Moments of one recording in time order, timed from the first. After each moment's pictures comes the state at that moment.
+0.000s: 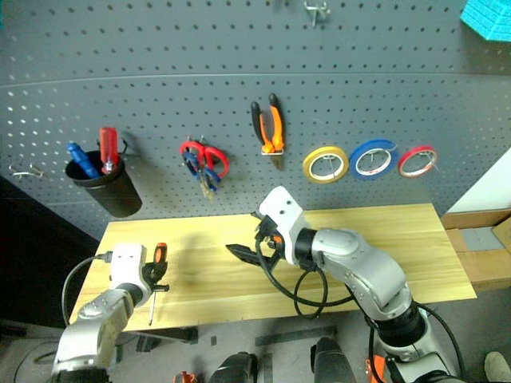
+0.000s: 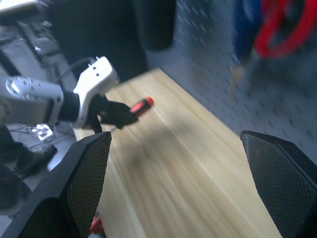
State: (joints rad) left arm 0.06 0.40 0.26 -0.13 -0.18 0.44 -0.20; right arm -0.52 -0.29 0.33 -0.51 0.44 0.87 0.56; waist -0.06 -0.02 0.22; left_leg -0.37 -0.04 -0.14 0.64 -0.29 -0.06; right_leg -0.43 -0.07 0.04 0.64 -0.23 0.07
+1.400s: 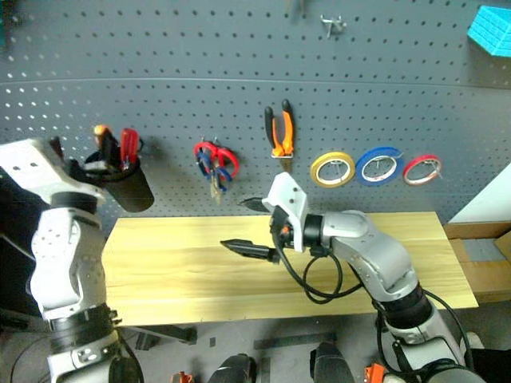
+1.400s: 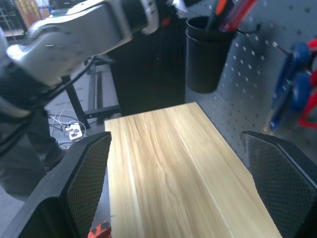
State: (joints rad) left arm -0.35 0.34 0.39 -0.30 -0.28 0.44 0.04; right arm -0.56 -0.37 0.26 -0.40 0.49 0.72 0.74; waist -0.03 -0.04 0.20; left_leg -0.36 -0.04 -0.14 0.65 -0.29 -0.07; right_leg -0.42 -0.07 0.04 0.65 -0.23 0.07
